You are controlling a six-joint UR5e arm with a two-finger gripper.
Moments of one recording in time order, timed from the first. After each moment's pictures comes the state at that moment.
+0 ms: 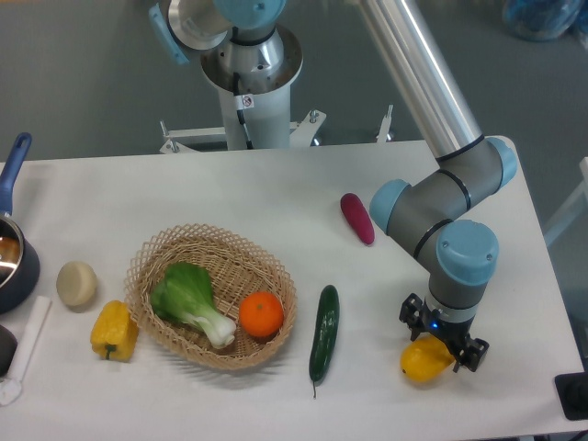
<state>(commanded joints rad) 2.63 -2.32 -1.37 -0.82 1.52 1.37</state>
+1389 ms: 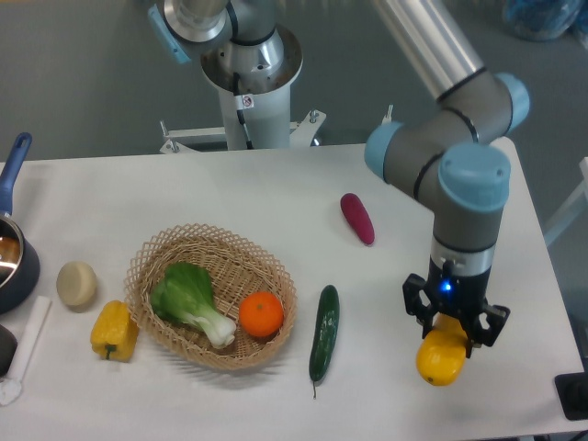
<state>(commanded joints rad) 2.63 -2.04 -1.38 -0.83 1.30 1.04</state>
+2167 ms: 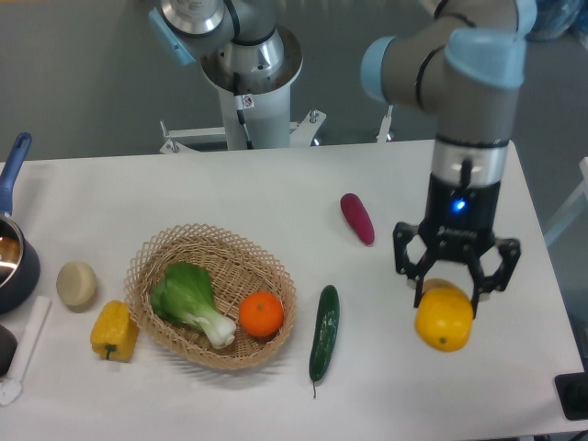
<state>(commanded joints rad) 2.77 -1.90 -1.42 -0.83 0.97 0.83</state>
